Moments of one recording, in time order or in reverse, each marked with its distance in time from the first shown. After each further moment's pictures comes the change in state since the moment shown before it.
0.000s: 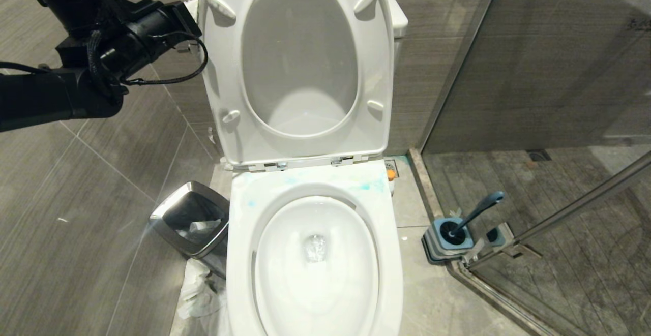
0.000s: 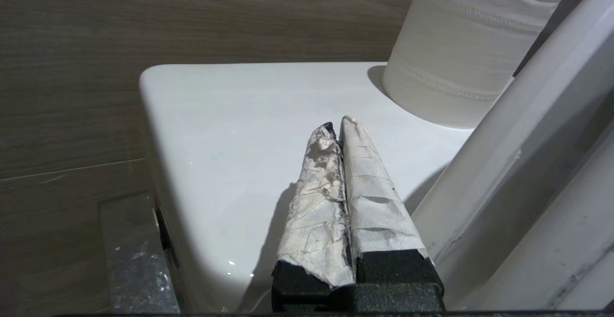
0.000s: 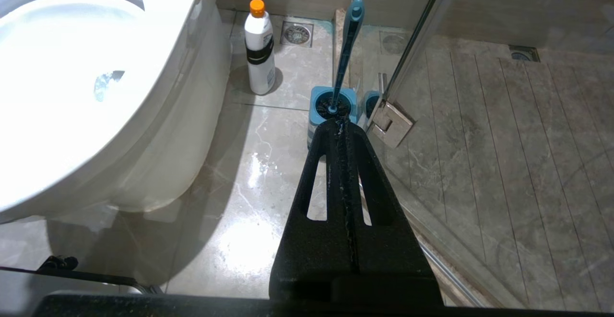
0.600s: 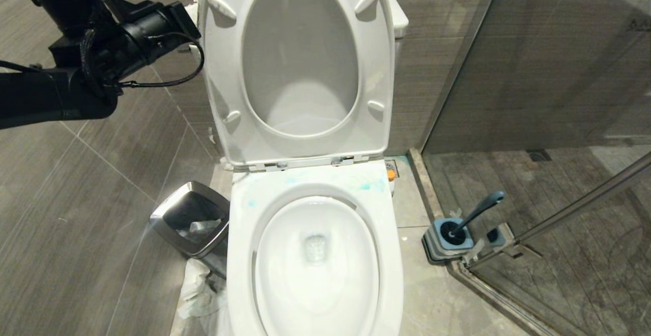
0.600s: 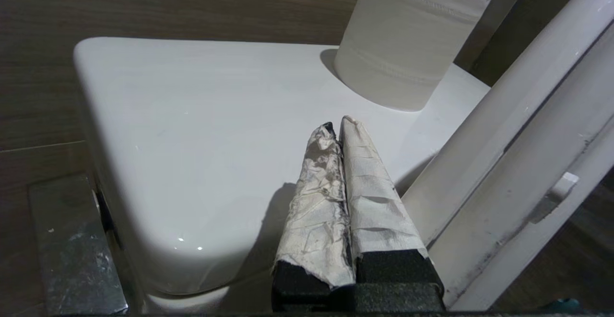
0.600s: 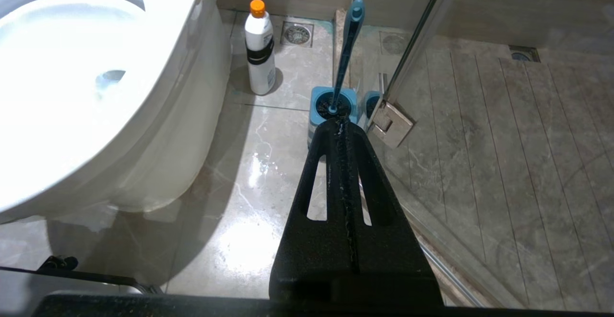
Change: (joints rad) left arm -0.013 -0.044 0.073 0.002 -0.119 -0.064; right arm 0.000 0.000 0.000 0.000 0.000 0.000
